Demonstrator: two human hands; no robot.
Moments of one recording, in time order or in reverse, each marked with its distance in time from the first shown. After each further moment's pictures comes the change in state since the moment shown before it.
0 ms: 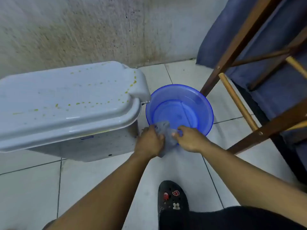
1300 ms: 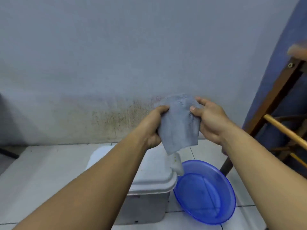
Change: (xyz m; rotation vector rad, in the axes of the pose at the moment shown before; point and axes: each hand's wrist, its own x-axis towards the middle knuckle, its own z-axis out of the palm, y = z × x) left_hand -0.079 0.146 -0.321 -1.226 -0.065 0.055; right_hand -0.125 -0.235 -0.239 1.109 0.191 -0.628
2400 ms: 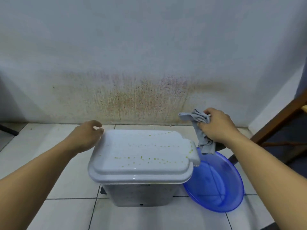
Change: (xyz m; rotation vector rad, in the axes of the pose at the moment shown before) left_hand -0.020 -0.021 -0.251 1.161 0.501 -0.042; right_hand 0.026 0.071 0.011 -1.150 0.096 0.060
